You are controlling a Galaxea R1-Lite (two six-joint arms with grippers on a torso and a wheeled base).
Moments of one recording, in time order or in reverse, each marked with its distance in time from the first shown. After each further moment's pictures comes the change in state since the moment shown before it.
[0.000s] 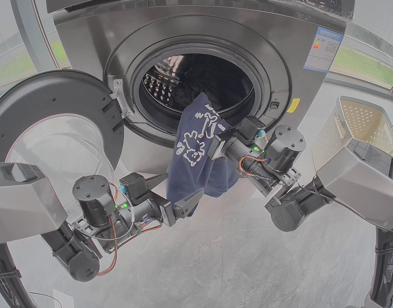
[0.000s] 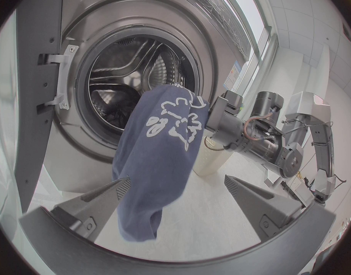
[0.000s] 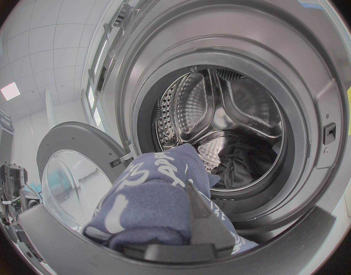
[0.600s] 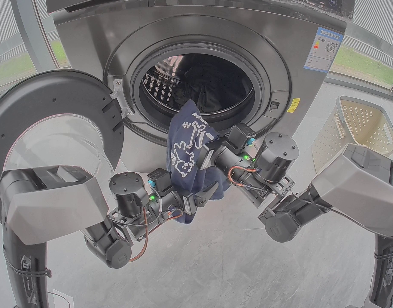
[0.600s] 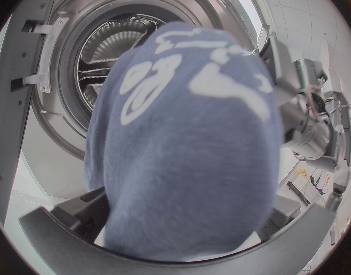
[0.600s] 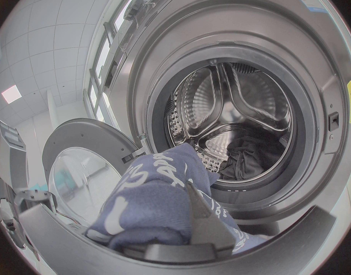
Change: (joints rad) left arm -0.001 0.236 -0.276 0.001 0.011 0.017; right arm 0.067 -0.006 0.030 0.004 -0.044 0.000
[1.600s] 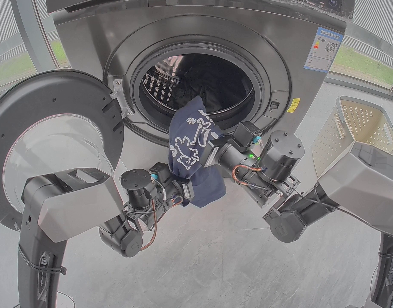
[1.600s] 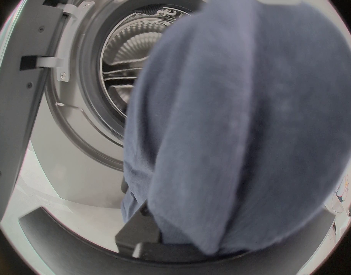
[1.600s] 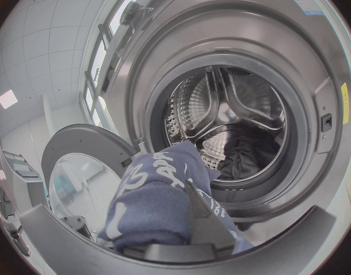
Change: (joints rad) left arm 0.045 0.156 -0.208 -0.001 0.140 -0.008; right arm 0.000 -0.036 0.038 -0.001 -0.039 0.029
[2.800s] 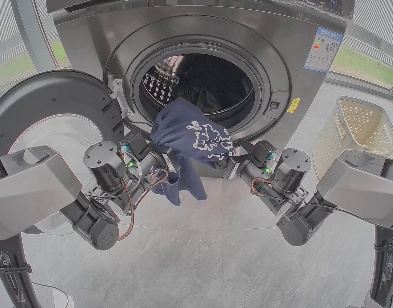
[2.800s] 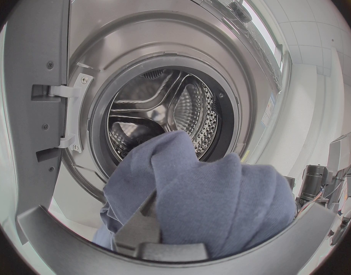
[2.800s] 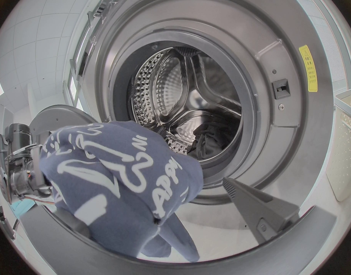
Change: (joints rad) left arm 0.007 -0.291 0.129 0.002 0.023 -0.056; right arm -0.112 0.060 0.140 -0.096 0.006 0.003
